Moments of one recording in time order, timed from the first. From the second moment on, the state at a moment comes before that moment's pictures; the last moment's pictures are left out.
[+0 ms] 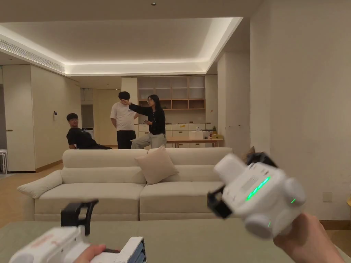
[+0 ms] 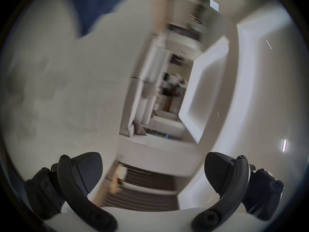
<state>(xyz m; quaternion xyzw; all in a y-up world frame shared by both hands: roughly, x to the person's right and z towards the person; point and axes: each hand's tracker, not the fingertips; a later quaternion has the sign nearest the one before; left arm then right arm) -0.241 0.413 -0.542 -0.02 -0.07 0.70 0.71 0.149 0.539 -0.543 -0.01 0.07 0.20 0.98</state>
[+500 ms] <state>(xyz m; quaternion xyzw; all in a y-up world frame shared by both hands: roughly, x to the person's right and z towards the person) -0.162 0.551 -0.510 0.00 0.04 -0.03 1.00 0.209 0.522 -0.549 -0.01 -0.02 -0.04 1.00</state>
